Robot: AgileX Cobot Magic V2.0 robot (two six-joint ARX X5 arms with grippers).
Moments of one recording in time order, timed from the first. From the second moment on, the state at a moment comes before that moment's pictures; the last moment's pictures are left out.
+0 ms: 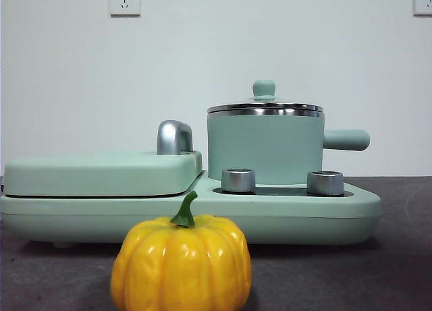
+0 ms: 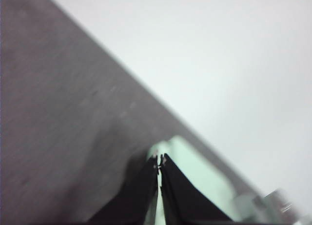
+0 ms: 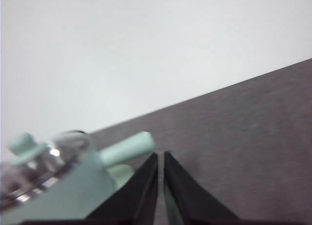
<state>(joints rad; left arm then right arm) 0.00 0.01 0.04 -0.01 0.05 -0.77 -0.01 0.00 0.02 0.10 -0.14 0.46</state>
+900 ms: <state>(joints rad) 0.00 0.42 0.65 -0.27 0.31 -0.33 -0.01 0.35 0.58 -0.30 -0.33 0.28</state>
